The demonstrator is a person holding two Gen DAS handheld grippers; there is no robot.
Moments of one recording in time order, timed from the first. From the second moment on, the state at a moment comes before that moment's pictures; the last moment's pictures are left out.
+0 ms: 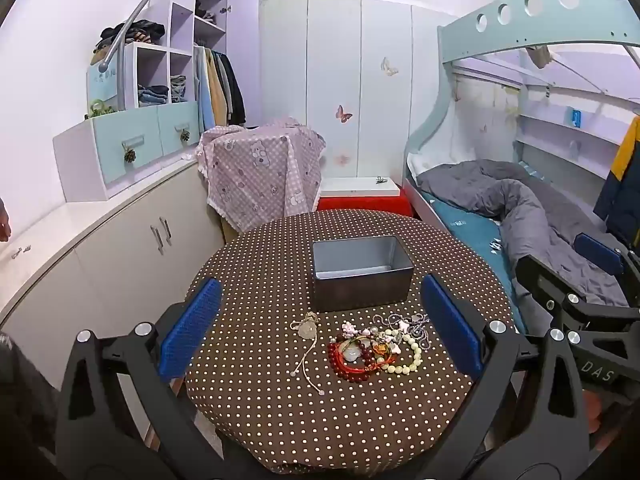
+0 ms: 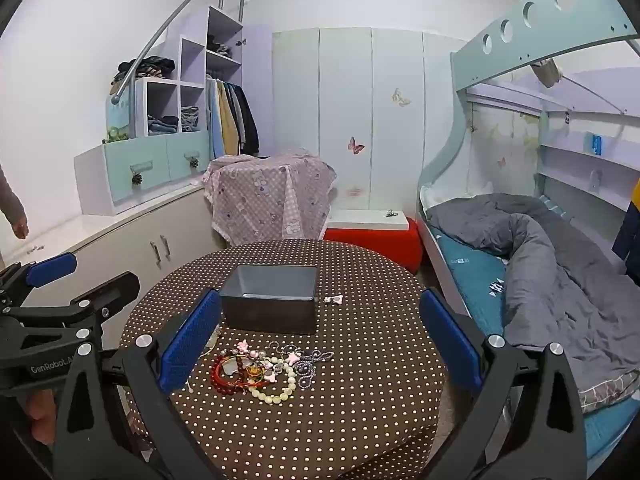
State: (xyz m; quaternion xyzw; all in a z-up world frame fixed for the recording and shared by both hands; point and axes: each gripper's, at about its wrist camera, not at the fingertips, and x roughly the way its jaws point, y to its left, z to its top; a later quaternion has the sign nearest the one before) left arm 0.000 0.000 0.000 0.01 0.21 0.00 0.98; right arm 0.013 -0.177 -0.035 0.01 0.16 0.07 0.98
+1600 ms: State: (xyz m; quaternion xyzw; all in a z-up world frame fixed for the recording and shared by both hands) left arm 0.004 0.011 0.012 0.02 0.21 0.00 0.98; right arm 0.027 -0.175 -0.044 0.01 0.18 0.08 0.98
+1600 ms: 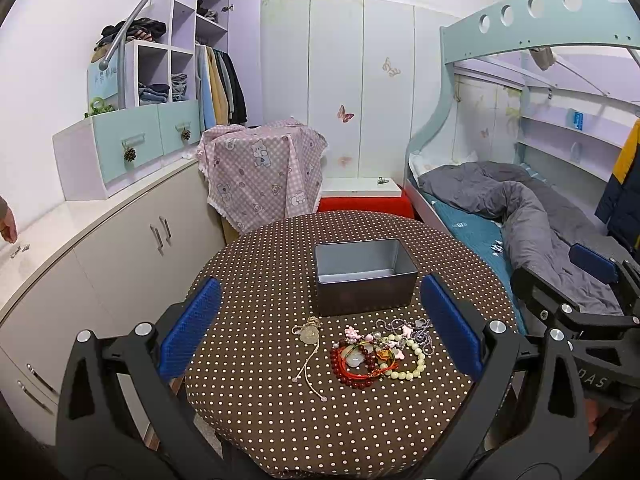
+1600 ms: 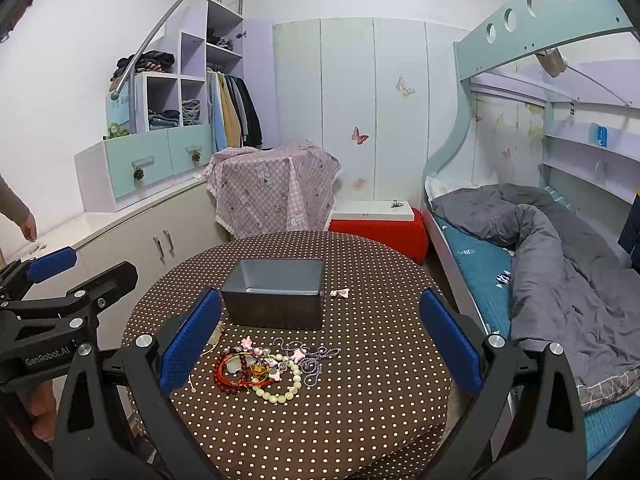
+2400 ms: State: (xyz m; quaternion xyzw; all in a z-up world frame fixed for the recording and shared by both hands) left arm 0.004 0.011 0.012 0.02 0.21 0.00 0.98; right arm 0.026 -0.175 -0.043 0.01 0.18 0.08 0.98
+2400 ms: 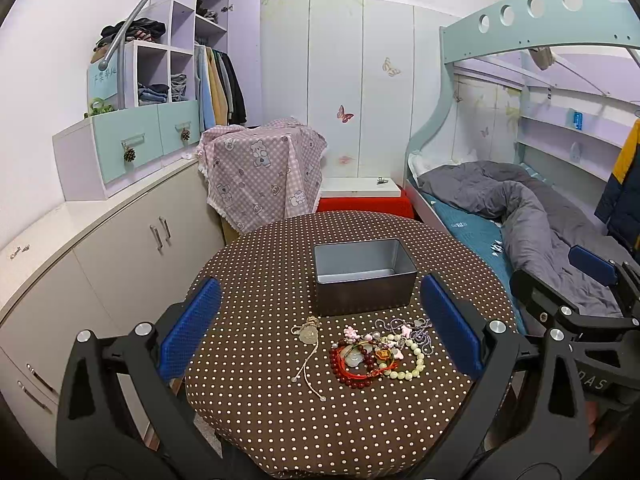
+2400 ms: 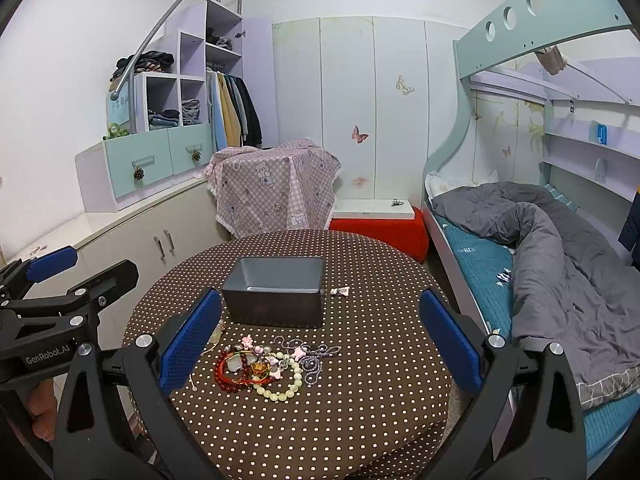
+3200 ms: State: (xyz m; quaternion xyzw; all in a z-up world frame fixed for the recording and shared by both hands) left arm 0.007 0.006 0.001 0.02 0.21 0.00 0.98; right arm 0.025 -0.172 -0.048 0.02 0.19 0.08 0.98
